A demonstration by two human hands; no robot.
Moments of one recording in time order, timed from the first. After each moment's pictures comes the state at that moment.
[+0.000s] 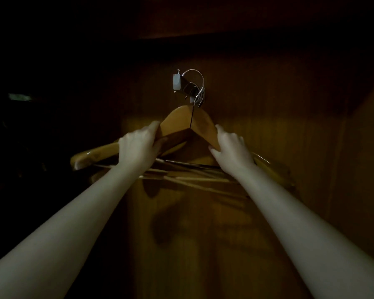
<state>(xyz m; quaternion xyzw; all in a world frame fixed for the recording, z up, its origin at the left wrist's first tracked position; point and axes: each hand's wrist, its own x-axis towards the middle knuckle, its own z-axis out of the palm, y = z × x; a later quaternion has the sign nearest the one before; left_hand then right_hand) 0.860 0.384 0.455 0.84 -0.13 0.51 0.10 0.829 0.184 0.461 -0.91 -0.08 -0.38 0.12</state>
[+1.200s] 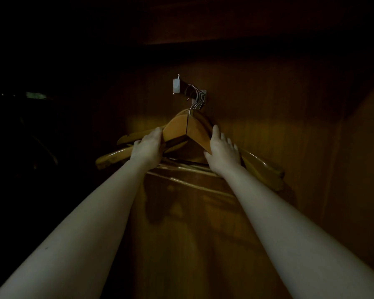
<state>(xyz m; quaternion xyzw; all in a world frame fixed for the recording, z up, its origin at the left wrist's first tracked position) 0.874 0.373 0.450 0.92 -0.09 0.31 0.21 0.836 0.191 0.452 -0.94 -0.03 -0.32 0.12</state>
